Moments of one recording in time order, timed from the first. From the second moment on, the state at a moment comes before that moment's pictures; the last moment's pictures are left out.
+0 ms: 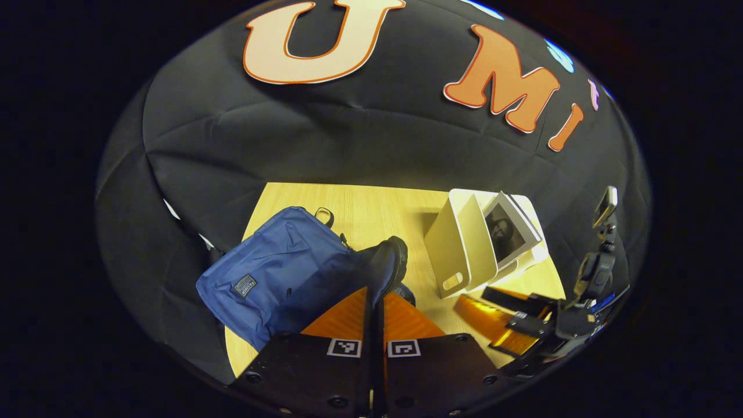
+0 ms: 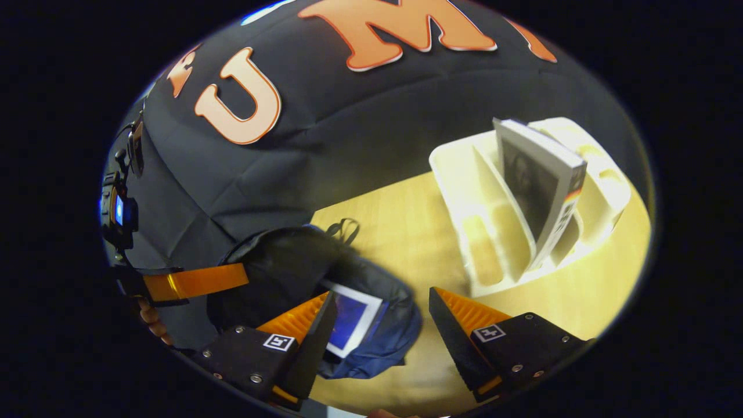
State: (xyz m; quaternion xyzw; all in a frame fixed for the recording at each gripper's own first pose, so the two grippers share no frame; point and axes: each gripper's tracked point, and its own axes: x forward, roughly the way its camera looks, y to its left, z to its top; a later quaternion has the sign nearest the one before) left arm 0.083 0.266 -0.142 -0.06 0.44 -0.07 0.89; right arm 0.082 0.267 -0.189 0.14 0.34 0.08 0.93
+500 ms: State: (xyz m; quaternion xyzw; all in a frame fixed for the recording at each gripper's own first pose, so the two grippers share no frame) left arm 0.080 0.265 -0.145 -0.06 0.43 -0.05 0.90; right arm 0.136 0.124 -0.101 -0.04 0.28 -0.03 0.96
